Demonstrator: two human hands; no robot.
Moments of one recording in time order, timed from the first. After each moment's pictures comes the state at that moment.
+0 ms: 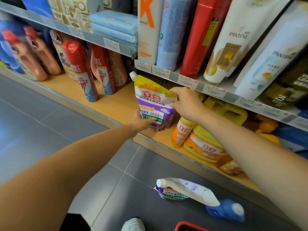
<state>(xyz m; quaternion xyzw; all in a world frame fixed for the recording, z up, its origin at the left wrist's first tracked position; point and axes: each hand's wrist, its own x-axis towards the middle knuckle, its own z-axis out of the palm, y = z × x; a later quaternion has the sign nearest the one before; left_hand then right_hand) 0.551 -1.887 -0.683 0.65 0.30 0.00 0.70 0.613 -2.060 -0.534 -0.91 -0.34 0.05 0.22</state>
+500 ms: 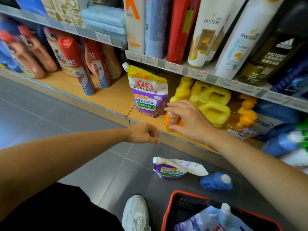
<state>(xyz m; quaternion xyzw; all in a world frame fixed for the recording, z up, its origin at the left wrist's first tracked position) 0.467 -1.938 -0.639 0.88 0.01 -0.27 0.40 0.532 -2.153 -0.556 -0.86 -0.45 0.04 0.22</state>
